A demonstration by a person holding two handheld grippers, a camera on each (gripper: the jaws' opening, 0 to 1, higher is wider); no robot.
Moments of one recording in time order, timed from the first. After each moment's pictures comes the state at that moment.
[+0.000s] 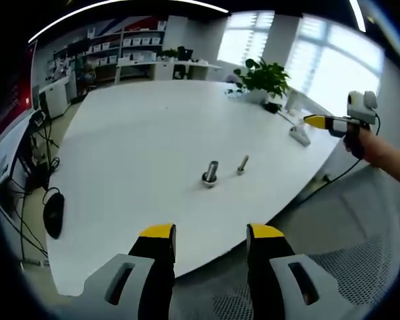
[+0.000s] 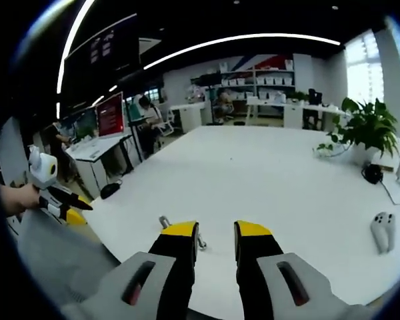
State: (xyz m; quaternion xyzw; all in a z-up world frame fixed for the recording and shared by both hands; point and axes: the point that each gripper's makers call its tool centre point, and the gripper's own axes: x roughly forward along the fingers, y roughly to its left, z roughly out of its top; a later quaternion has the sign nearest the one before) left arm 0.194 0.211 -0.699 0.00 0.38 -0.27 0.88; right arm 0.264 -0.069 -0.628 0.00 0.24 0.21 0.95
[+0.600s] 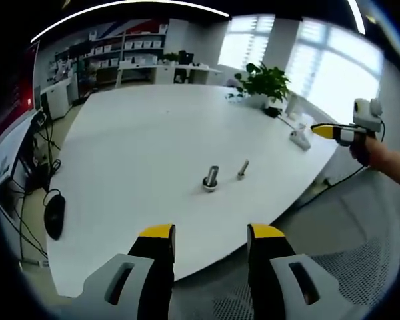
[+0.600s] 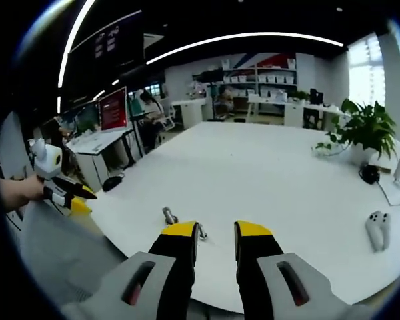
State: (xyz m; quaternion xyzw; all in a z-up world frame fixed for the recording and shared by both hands) left arm 0.197 0.210 -0.694 -0.01 0.37 -0.27 0.89; right arm 0.243 -0.075 -0.630 -0.01 0.25 0.21 0.94
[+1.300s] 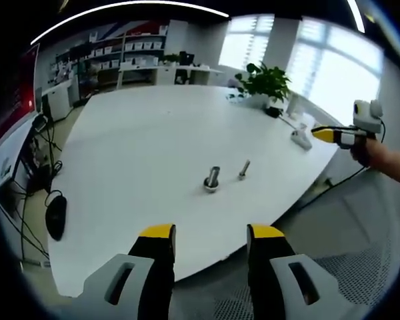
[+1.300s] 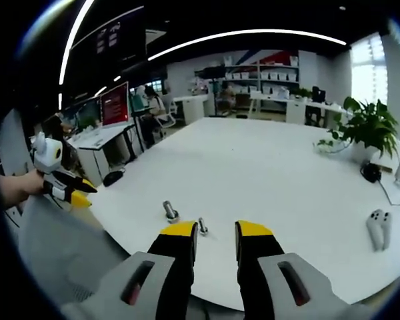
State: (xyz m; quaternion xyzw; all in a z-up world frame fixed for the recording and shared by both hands) left arm 0.196 0.212 -0.694 -0.01 0.37 -0.27 0.89; right arm 0.241 -0.075 -0.638 -0.02 0.26 0.22 0.94
